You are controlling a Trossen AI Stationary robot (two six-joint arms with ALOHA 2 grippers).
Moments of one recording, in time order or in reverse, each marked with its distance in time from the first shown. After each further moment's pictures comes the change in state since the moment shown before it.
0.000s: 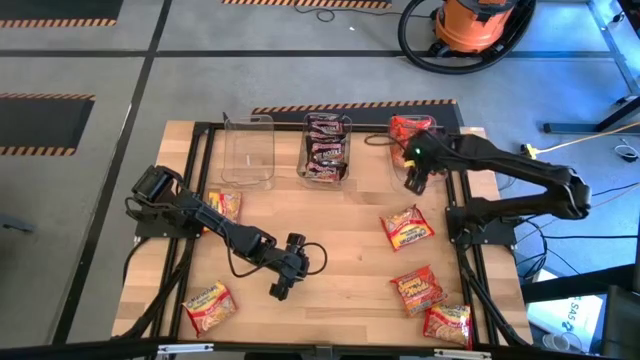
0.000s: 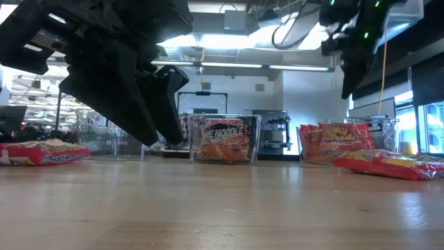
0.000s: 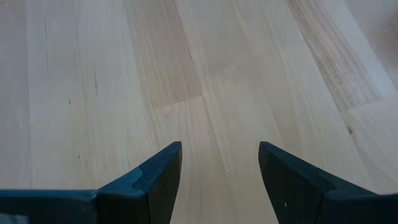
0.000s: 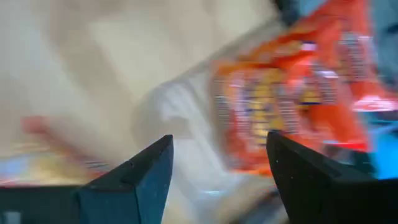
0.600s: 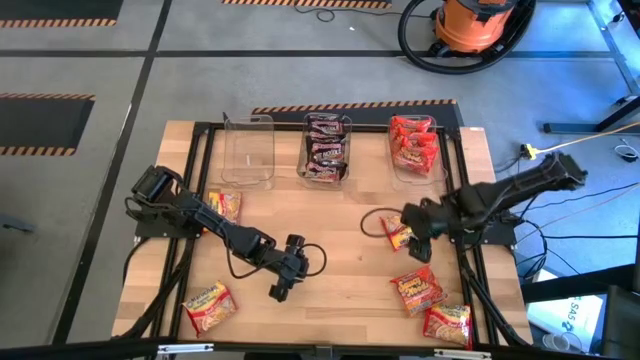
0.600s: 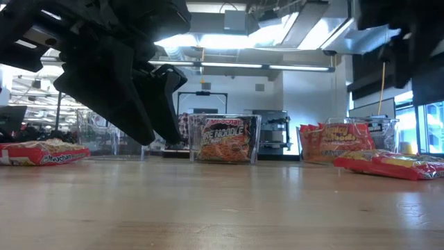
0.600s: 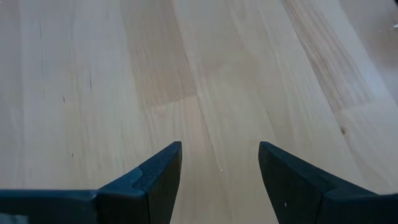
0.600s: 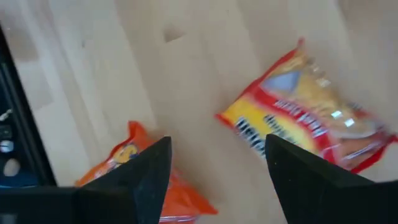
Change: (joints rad) left arm -0.010 0.000 0.000 0.000 0.000 -0.024; right arm 0.766 -0.005 -0.075 0.070 -0.229 0.722
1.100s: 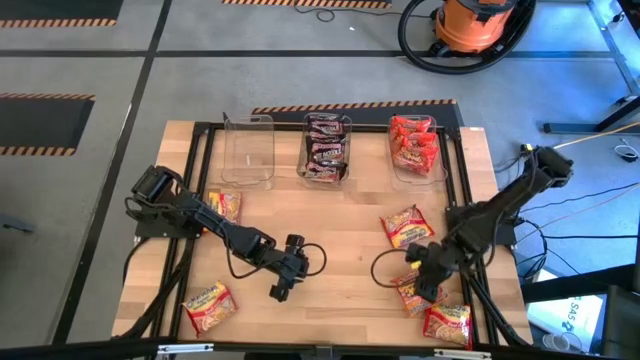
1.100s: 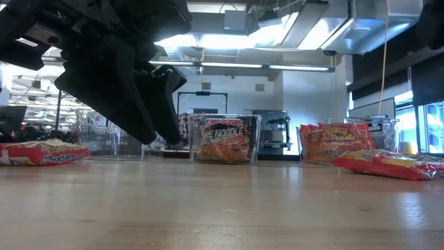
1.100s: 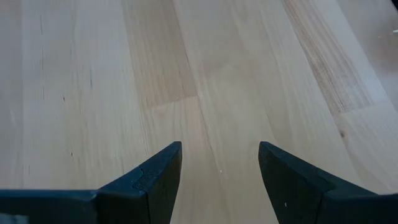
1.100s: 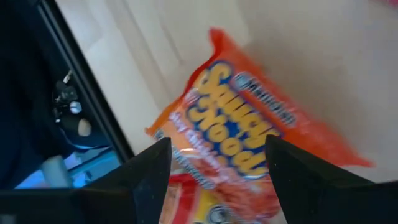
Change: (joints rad) left arm 0.001 0.000 0.000 0.004 0.000 -0.012; right arm 0.371 0.117 -0.168 0.357 -0.122 0.527
